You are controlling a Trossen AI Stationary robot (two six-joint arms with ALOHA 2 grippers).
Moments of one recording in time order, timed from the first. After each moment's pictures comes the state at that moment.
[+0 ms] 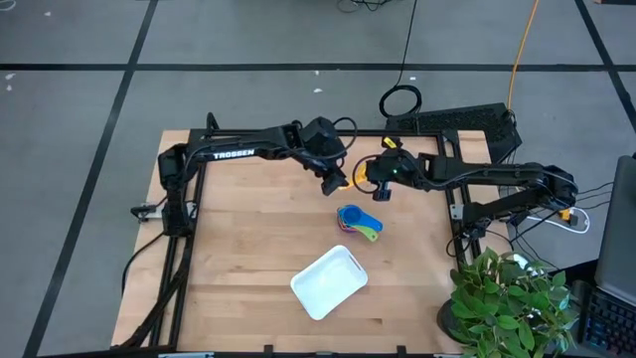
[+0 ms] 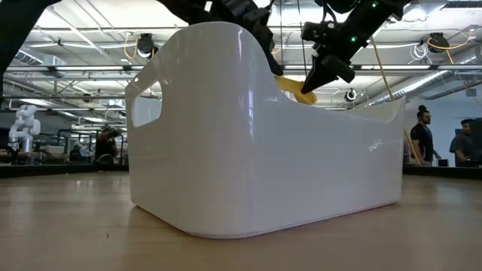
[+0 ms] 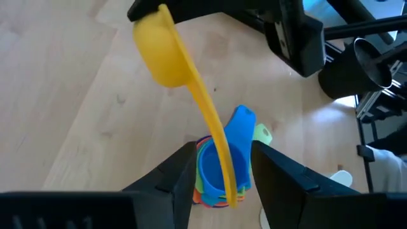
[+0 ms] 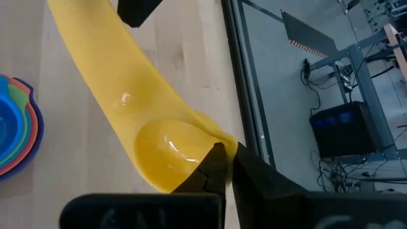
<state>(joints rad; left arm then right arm) 0.32 1.91 1.66 -0.52 0.44 -0.18 -0.23 1.23 0.88 -0.39 0.40 -0.46</state>
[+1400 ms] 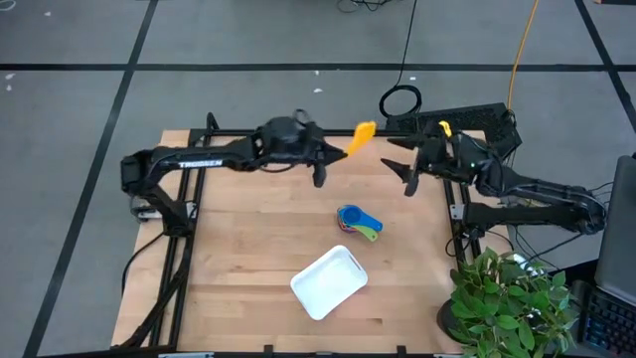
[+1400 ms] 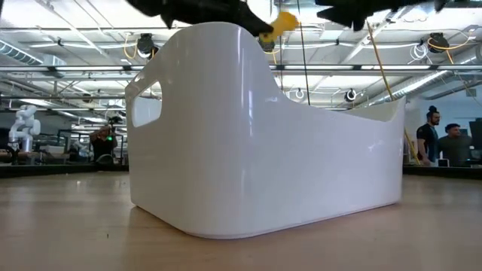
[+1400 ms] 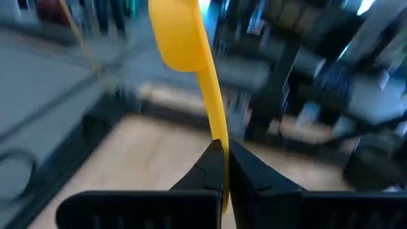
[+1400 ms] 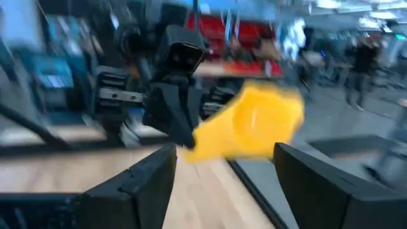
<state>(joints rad) 0.29 1.62 1.29 0.13 0.20 -0.13 -0.30 0.76 0.69 0.04 0.03 -0.09</state>
